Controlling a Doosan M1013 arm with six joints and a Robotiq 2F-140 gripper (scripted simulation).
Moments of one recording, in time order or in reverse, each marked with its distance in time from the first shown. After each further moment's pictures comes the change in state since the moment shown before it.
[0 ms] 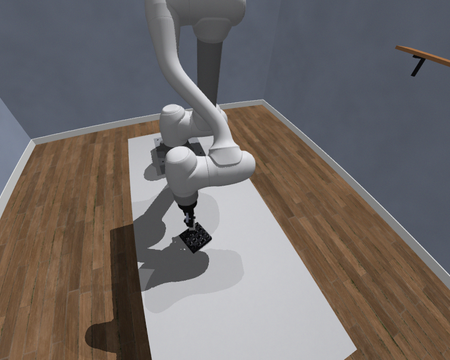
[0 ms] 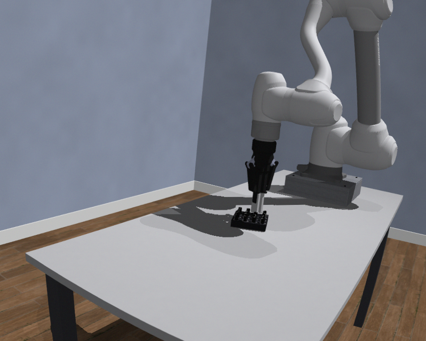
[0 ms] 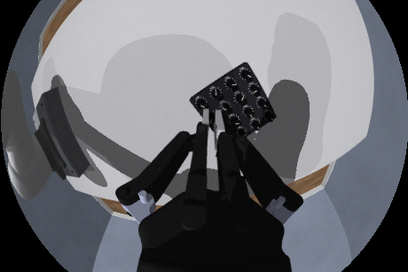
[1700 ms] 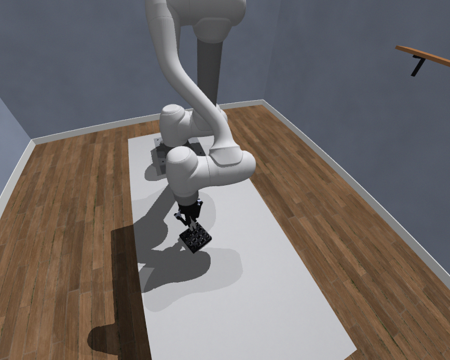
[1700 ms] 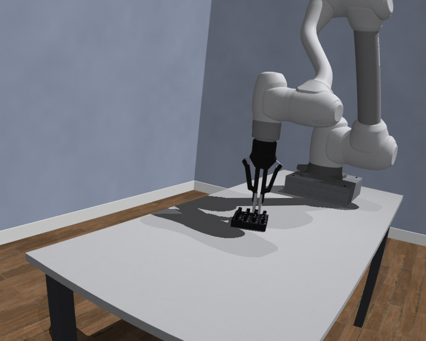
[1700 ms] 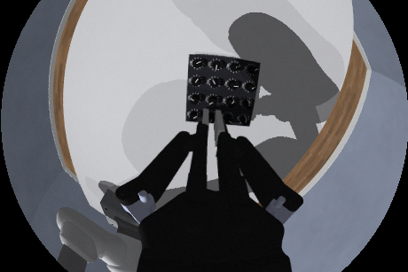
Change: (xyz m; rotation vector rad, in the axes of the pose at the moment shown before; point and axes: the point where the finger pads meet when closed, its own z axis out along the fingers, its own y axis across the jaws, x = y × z) arm 0.000 0.000 0.000 -0.004 -0.006 0.875
